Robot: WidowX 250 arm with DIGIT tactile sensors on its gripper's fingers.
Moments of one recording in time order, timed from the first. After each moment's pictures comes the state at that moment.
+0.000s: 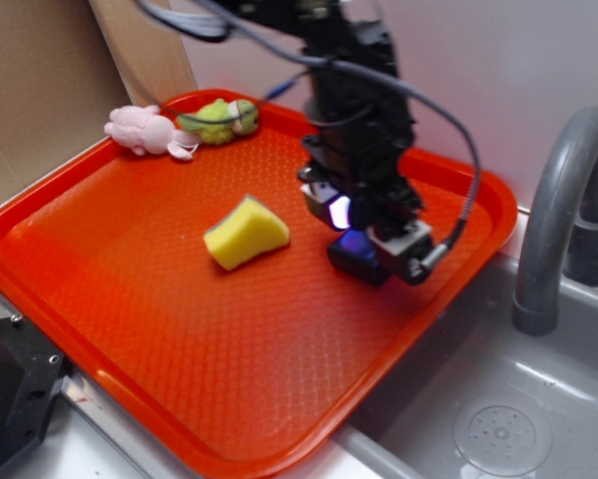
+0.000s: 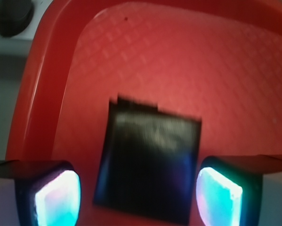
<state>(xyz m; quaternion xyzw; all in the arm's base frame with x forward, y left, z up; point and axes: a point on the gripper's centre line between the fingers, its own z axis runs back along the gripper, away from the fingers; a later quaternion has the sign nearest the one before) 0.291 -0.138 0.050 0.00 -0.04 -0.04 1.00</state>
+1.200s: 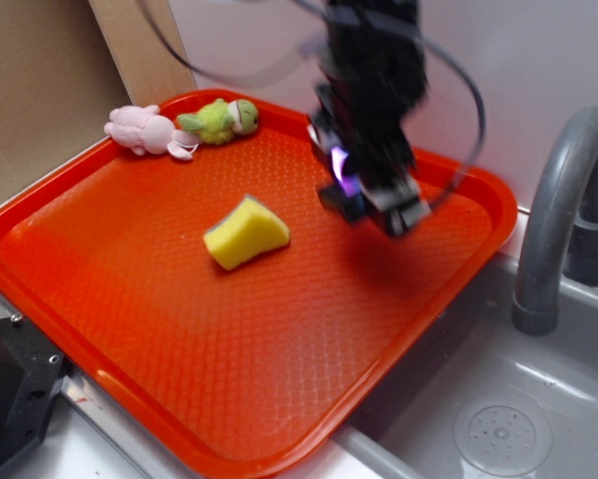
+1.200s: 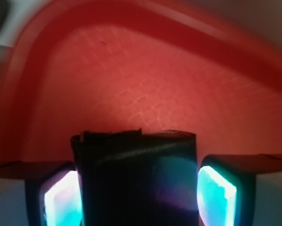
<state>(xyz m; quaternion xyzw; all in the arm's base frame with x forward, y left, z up) 0.302 -0.110 0.110 0.03 -0.06 -0.13 0.99</state>
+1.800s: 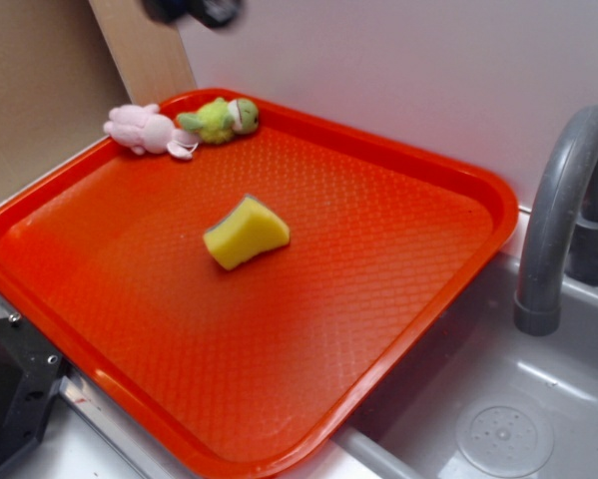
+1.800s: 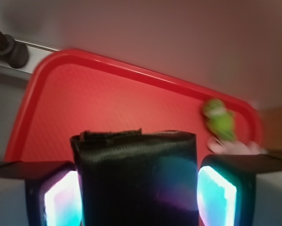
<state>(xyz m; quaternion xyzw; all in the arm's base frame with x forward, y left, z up) 0.238 -0.034 0.243 0.09 -0.10 -0.07 0.99</state>
